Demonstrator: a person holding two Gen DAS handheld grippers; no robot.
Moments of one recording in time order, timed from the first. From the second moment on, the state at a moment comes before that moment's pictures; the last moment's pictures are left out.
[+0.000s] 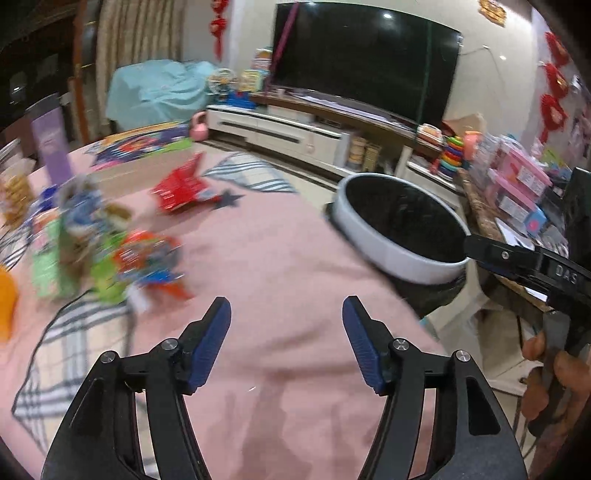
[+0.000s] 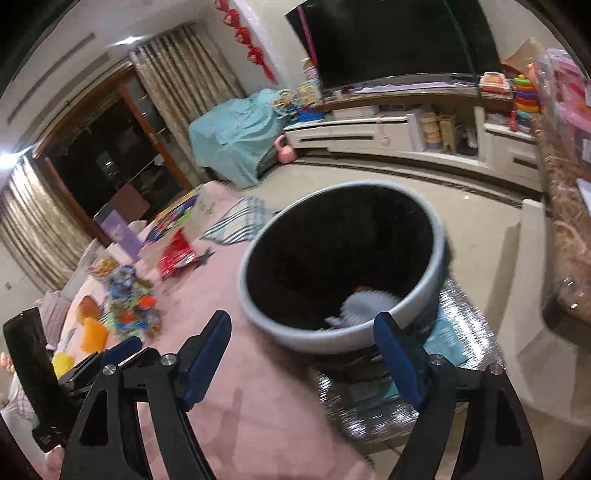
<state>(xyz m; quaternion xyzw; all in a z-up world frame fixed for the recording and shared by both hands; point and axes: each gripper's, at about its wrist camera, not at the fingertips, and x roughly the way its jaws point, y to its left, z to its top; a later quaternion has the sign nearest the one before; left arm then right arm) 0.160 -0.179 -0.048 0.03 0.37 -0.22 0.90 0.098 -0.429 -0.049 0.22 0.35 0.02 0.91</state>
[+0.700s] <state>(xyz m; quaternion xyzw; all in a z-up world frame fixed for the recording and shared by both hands) 0.144 -0.052 -0.071 -0.03 0.39 -0.12 0.91 0.136 -0.289 -0.066 0.16 0.40 0.15 0.89</state>
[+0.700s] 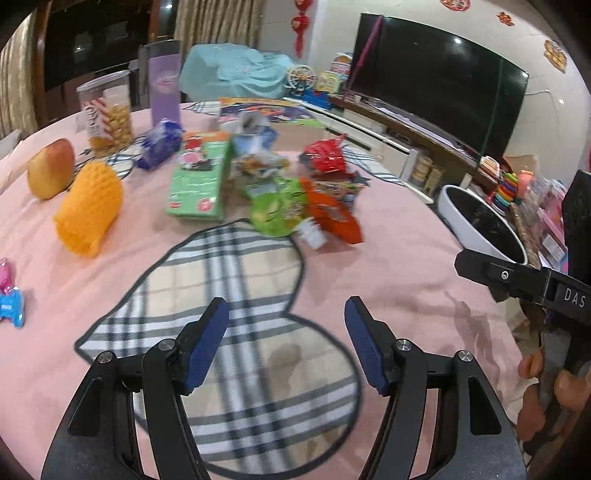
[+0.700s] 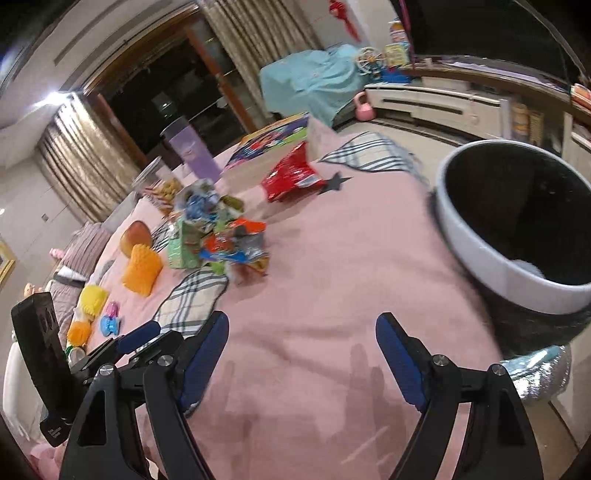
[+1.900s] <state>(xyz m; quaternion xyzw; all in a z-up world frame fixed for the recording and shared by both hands) 0.265 -0.001 -0.083 -0.04 0.40 -0.07 0.91 0.230 -0.215 -0.086 0.16 0.40 0.21 0.88</state>
